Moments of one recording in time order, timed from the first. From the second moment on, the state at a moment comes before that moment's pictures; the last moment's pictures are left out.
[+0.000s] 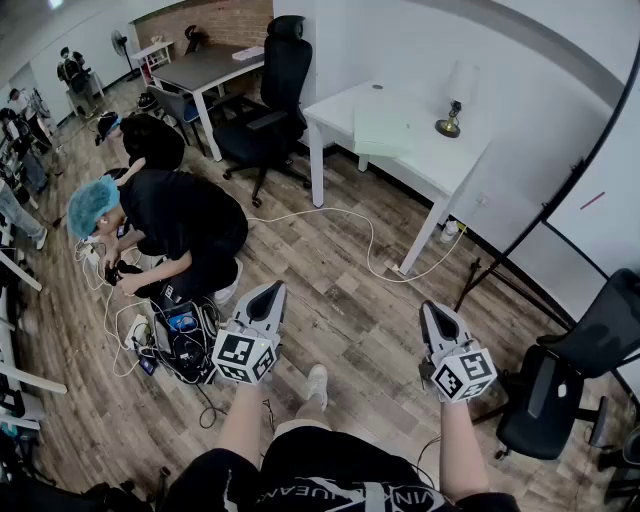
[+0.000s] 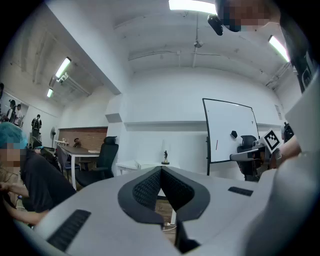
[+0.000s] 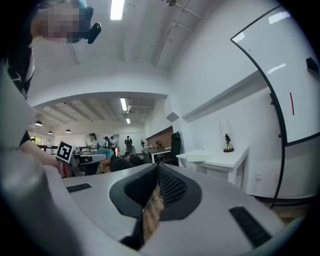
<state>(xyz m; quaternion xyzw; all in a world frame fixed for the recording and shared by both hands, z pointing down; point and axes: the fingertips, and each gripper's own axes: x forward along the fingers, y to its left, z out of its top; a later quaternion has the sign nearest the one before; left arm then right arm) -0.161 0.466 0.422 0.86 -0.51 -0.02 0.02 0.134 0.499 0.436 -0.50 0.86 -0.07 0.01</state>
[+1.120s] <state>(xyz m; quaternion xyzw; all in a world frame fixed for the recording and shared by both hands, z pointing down) -0.208 0.181 0.444 0.87 -0.49 -0.01 0.04 0.090 0.222 0.472 -0.55 0.83 -0.13 0.02</state>
